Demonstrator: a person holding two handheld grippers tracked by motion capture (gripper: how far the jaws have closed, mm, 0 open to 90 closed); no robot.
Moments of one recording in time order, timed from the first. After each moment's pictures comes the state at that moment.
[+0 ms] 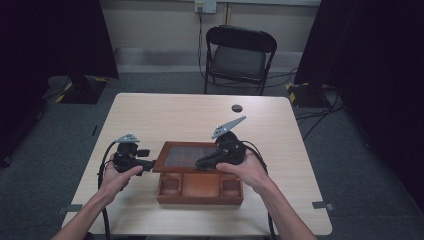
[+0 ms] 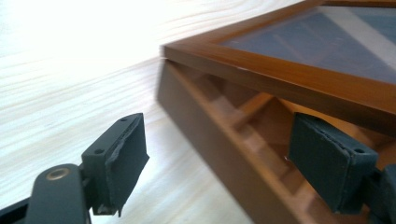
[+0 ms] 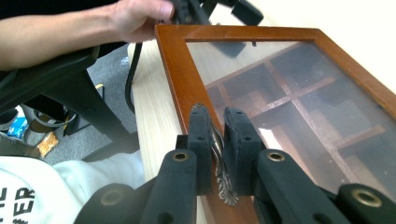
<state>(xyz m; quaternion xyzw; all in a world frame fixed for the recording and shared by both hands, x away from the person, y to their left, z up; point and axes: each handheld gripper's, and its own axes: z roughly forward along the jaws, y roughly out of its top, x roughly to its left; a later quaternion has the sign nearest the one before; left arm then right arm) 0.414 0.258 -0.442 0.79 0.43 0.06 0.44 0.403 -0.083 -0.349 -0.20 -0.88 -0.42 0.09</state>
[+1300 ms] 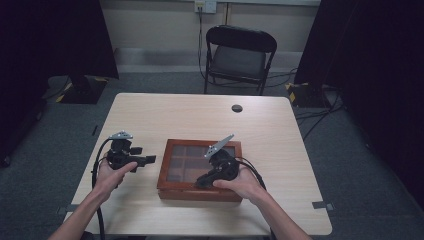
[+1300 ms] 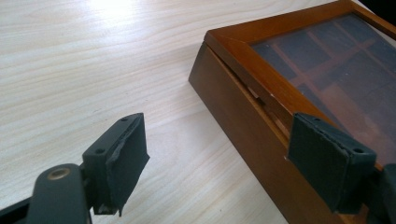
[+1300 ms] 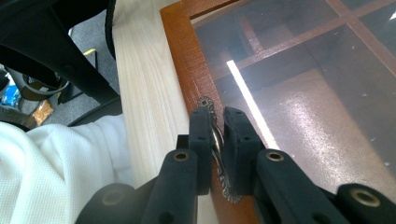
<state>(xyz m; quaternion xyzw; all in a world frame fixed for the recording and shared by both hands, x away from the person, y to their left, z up) 0.422 0.275 -0.443 0.78 0.46 0.07 0.43 0.392 -0.072 -0.407 -0.19 -0.91 -0.36 0.10</state>
